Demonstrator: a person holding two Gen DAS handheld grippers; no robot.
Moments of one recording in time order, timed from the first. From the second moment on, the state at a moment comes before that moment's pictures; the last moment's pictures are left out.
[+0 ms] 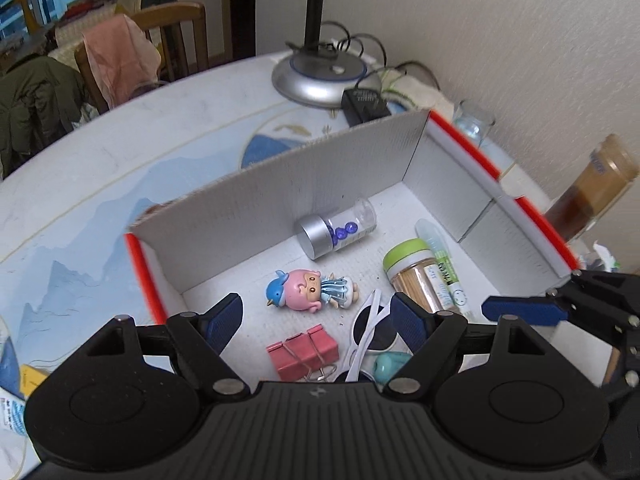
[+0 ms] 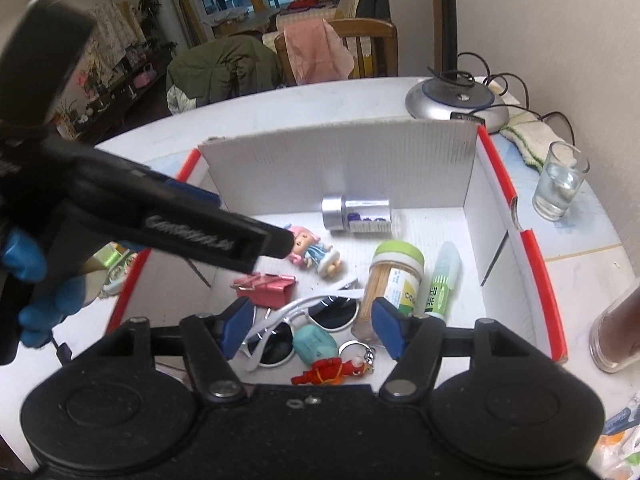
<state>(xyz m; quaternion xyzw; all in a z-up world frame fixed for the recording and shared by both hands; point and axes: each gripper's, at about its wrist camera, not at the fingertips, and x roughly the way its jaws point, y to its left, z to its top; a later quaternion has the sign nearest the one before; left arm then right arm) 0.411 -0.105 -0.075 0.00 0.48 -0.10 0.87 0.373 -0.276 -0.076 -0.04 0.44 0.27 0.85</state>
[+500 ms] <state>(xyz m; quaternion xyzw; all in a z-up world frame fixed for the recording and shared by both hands) 0.337 -0.057 -0.034 -0.02 0.42 -0.10 0.90 0.345 -0.266 -0.043 -0.02 0.40 0.27 0.88</state>
